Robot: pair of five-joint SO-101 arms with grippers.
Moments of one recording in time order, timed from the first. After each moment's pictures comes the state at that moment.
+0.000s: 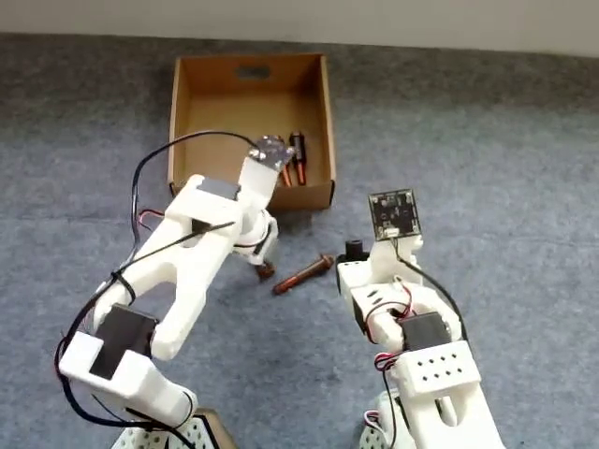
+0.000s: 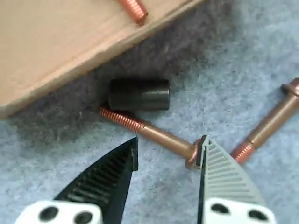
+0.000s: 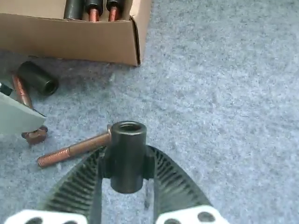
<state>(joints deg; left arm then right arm) 10.0 5.2 24.9 59.5 -5.0 -16.2 -62.1 73.8 40.8 -2.5</state>
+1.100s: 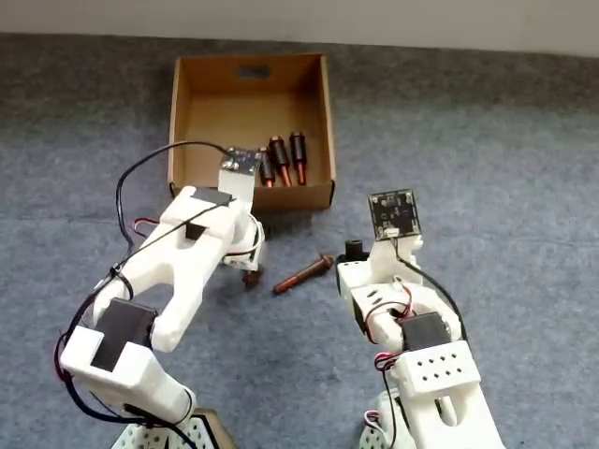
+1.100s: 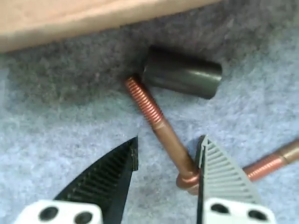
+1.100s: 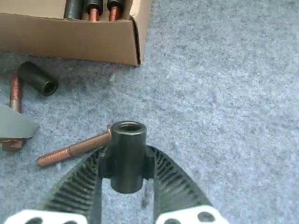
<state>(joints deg) 9.5 6.2 30.5 58.6 7.7 -16.2 -62.1 73.8 40.8 -2.5</state>
